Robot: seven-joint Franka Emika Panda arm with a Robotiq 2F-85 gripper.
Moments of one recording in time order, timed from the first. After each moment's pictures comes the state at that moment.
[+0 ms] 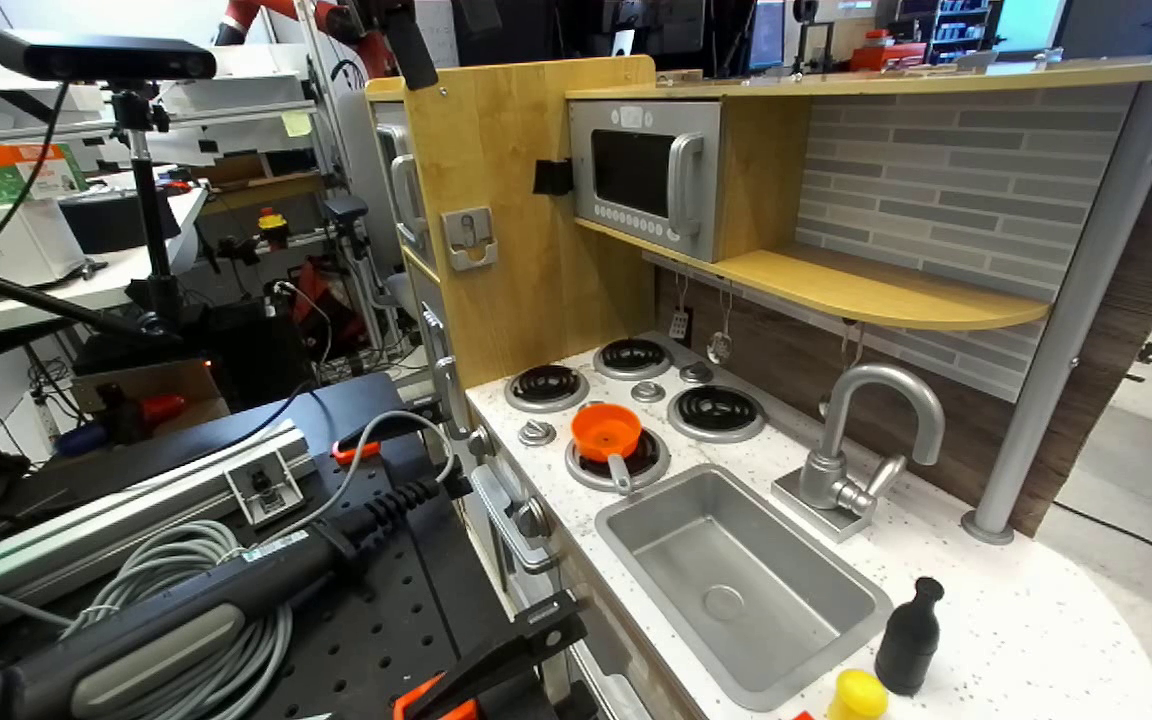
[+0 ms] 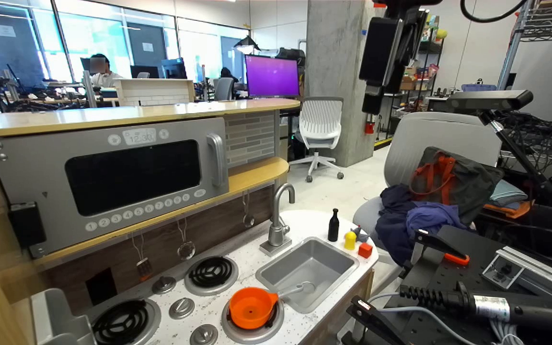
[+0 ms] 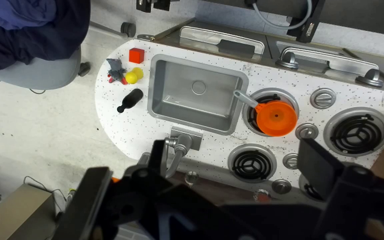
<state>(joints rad) 0.02 -0.54 0.25 -2.66 -0.17 2.27 0.12</state>
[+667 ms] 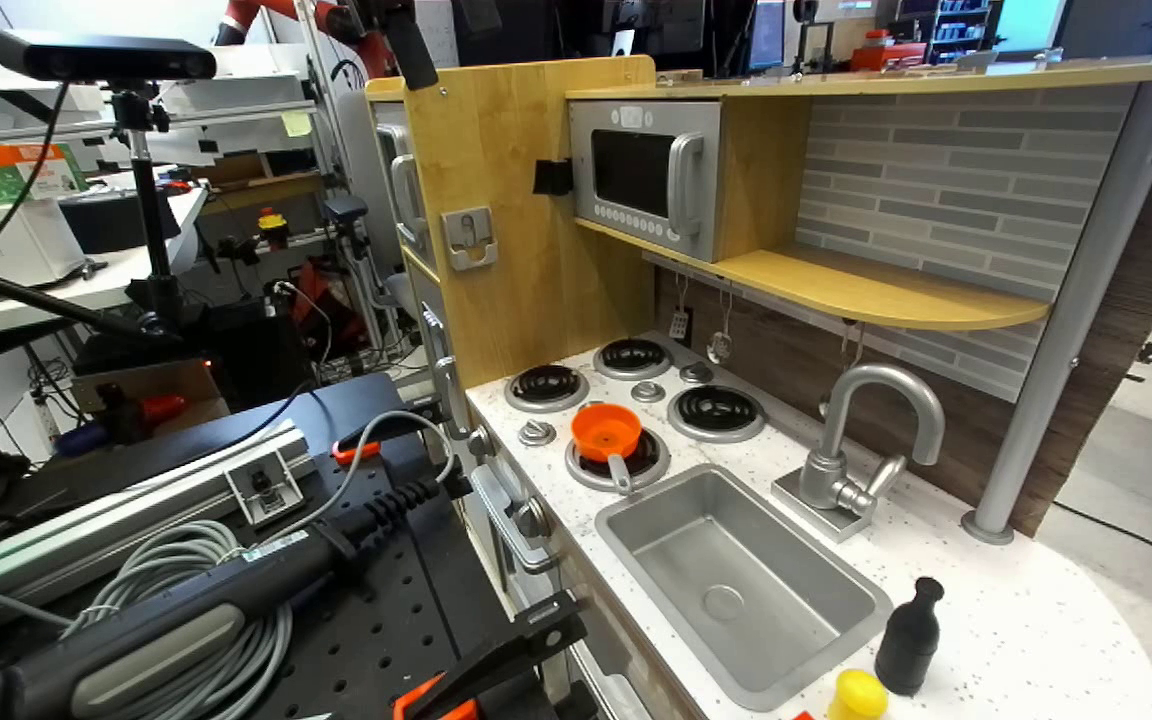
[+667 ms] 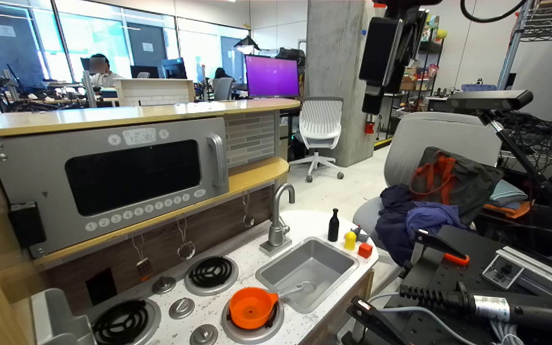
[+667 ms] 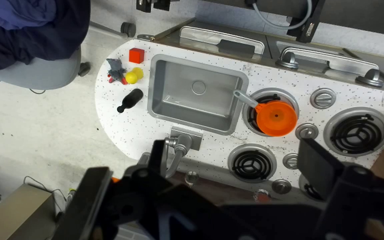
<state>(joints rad) 0.02 -0.54 0.25 -2.66 -0.17 2.27 0.12</state>
